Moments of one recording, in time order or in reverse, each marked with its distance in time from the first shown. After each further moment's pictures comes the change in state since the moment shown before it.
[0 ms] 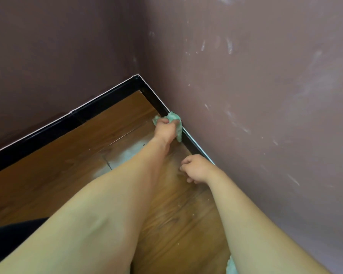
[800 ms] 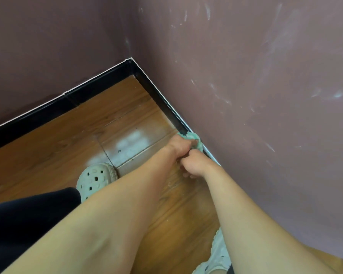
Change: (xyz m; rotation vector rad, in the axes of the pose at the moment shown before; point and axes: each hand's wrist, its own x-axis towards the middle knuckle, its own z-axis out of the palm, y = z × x) left_hand -0.074 -0.069 0.036 0.388 -0.216 -0.160; right_hand -0.022 0.045 0.011 0.003 0.008 0.013
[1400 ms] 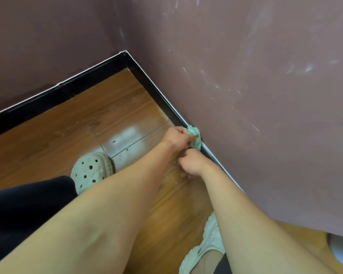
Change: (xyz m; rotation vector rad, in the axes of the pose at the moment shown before) left_hand -0.033 -0.006 0.012 -0.096 -0.025 0.123; right_hand -0.030 0.023 0.009 -0.017 -0.006 -0.001
